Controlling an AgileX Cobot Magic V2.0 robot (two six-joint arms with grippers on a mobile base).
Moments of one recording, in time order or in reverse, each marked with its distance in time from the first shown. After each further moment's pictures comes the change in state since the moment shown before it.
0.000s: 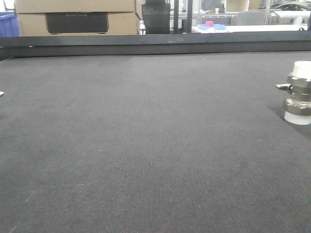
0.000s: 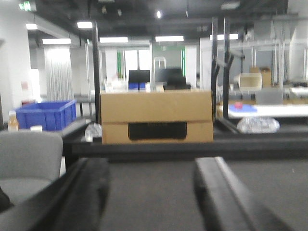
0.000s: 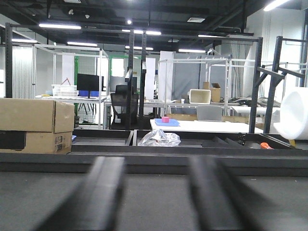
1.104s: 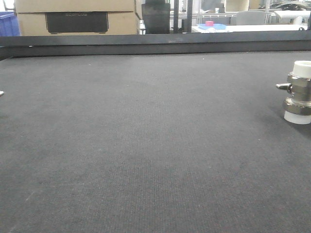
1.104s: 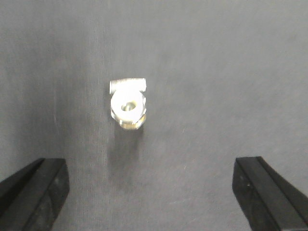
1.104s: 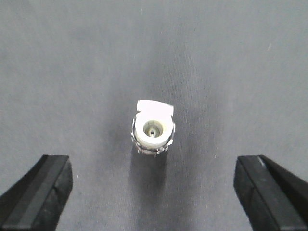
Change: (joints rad) left arm -0.074 1.073 -0.749 0.008 0.881 -0.054; right arm 0.161 1.141 -0.744 -0.008 0.765 -0.041
